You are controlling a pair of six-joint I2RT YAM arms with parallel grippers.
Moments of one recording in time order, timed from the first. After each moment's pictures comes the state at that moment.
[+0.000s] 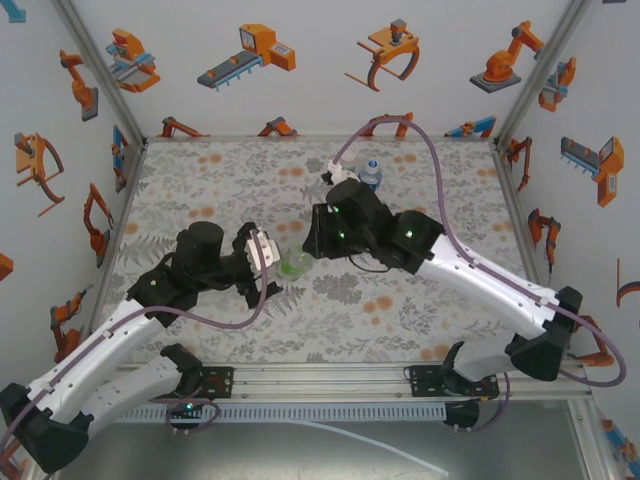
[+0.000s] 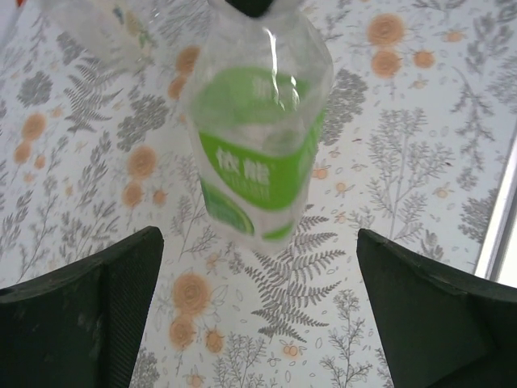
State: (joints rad) left arm -0.69 0.83 0.78 -0.46 0.35 0.49; right arm 0.97 1.41 1.48 -0.74 0.10 0.62
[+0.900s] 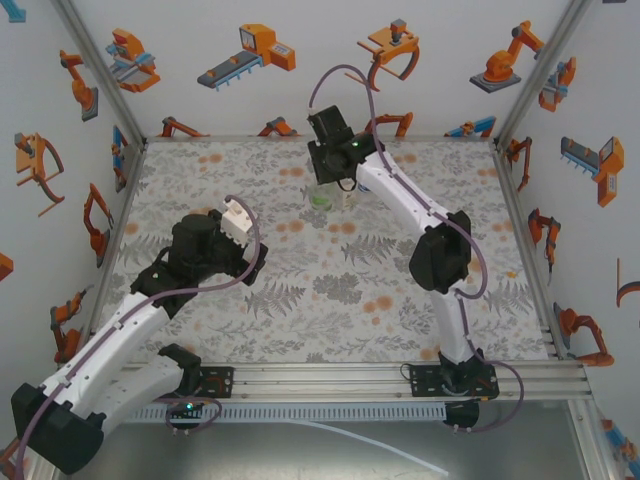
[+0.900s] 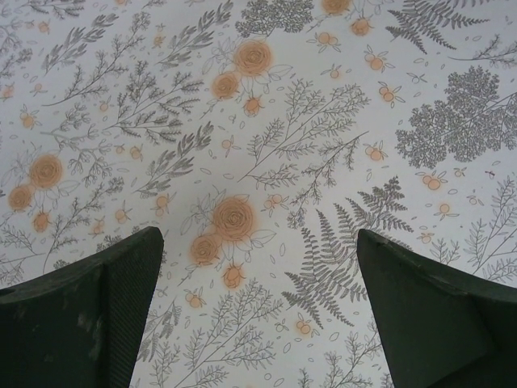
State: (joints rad) left arm -0.55 0.88 0.74 -0.40 0.06 0.20; right arm 0.63 2.18 2.20 -0.87 0.15 0.19
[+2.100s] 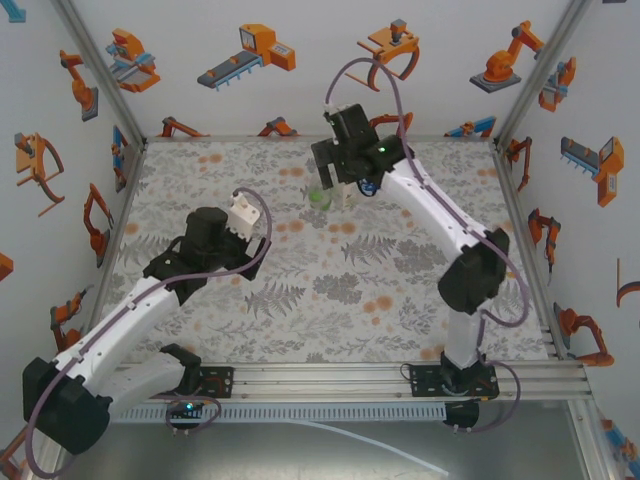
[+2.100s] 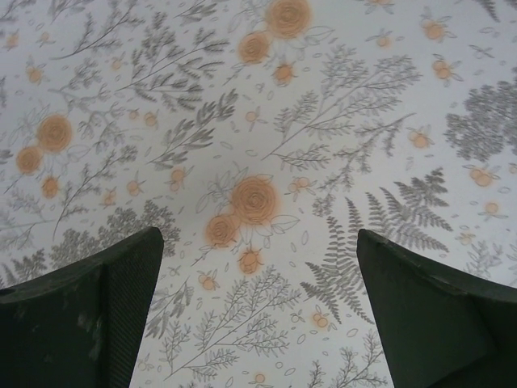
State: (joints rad) left arm -0.55 1.01 0.78 -0.42 -0.08 0.18; right arm 0.62 1.87 1.94 -0.84 0.23 0.12
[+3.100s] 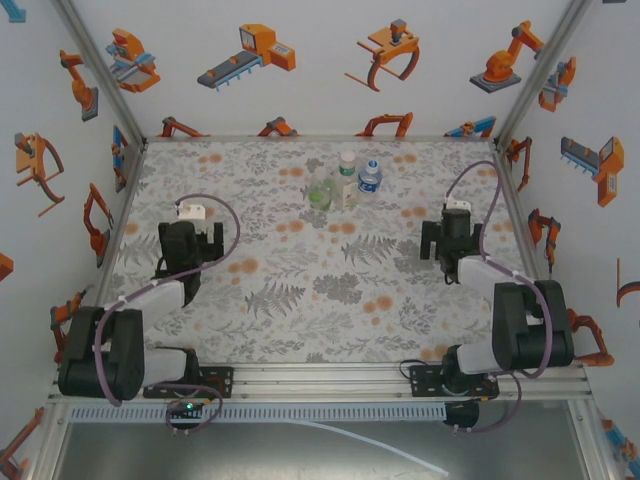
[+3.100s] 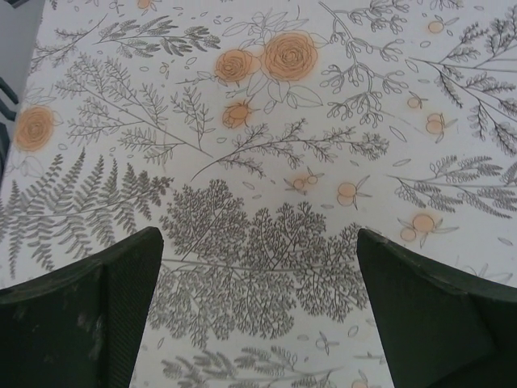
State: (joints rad) left arm -0.14 1.29 0.39 0.45 -0.25 0.08; right arm 0.07 1.42 0.57 0.10 0.29 0.03
